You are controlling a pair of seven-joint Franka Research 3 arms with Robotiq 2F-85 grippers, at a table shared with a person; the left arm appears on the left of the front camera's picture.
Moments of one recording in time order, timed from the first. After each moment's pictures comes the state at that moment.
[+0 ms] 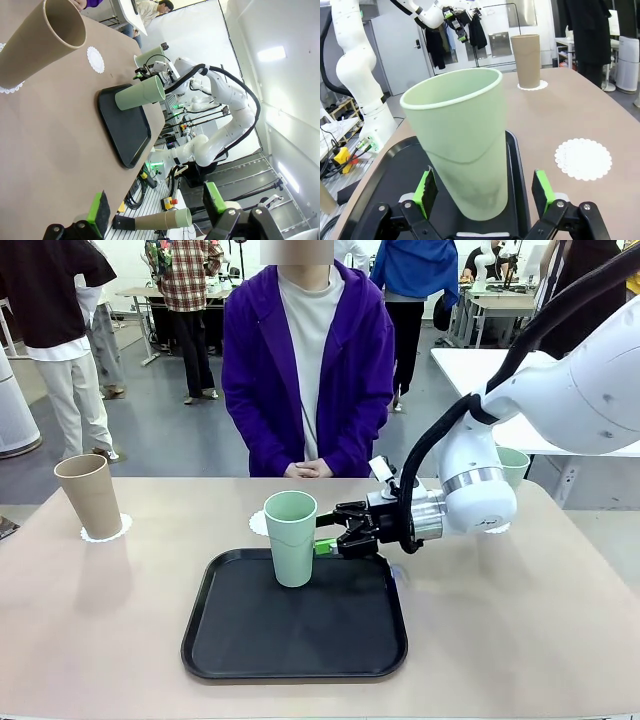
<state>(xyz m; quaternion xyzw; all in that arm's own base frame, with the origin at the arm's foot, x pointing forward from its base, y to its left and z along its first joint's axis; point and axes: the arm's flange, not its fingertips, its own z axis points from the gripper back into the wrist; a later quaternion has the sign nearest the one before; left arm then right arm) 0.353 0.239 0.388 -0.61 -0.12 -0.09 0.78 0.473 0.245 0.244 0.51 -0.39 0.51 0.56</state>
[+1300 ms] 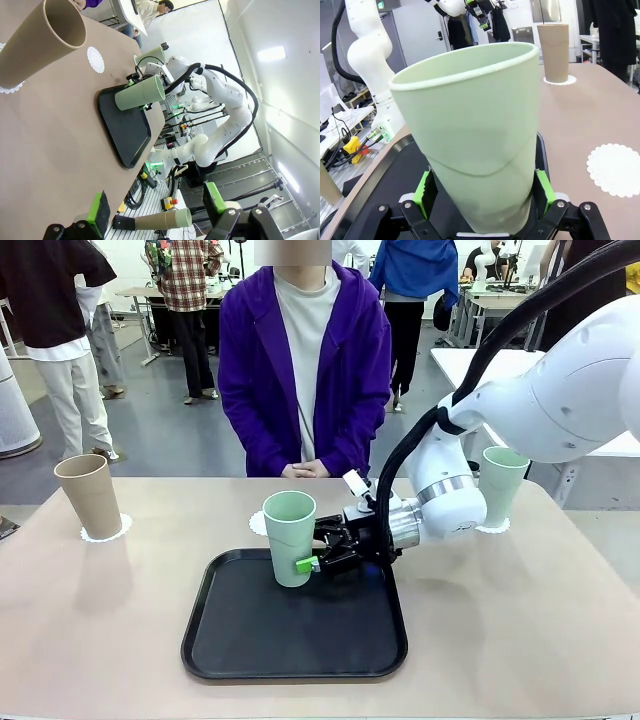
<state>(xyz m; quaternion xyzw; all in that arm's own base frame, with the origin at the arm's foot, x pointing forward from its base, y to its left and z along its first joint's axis) 0.353 0.239 0.388 -0.61 -0.12 -0.09 0.78 0.470 0.286 0.222 0.54 -0.35 0.55 0.53</state>
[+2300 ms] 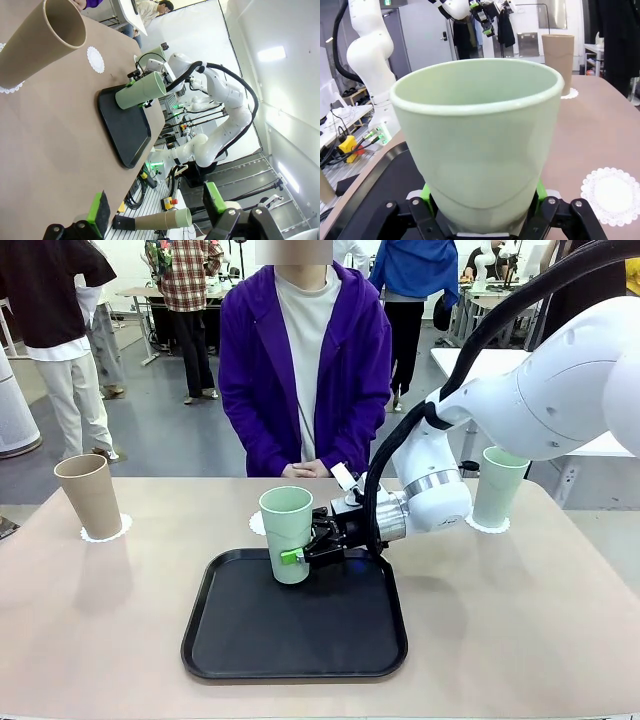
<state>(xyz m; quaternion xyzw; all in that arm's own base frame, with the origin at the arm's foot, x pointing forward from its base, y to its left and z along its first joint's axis) 0.353 0.239 0.388 -0.61 -0.12 -0.09 0.78 0.479 0.304 0.236 0.53 -0.37 0.56 0.51</state>
